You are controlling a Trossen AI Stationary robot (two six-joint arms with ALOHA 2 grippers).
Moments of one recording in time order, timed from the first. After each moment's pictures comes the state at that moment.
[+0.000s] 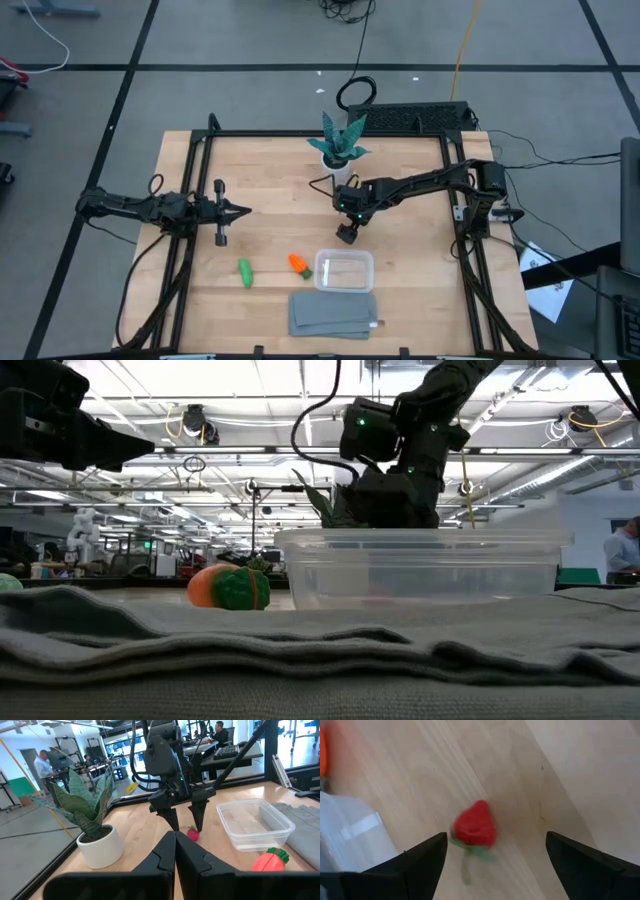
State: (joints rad) left arm -0.16 0.07 0.03 0.03 -0.25 0.21; right arm -0.09 1.83 1.11 -0.51 -0.19 0.51
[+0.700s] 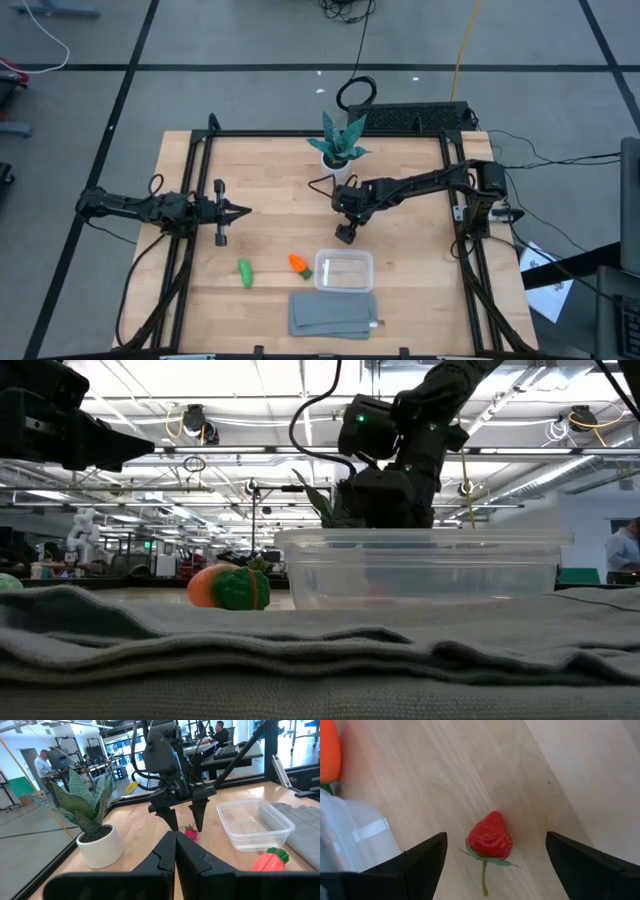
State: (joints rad) left arm -0.16 0.07 0.03 0.02 -0.25 0.21; right arm -0.08 1.83 1.11 -0.47 -0.18 0.48
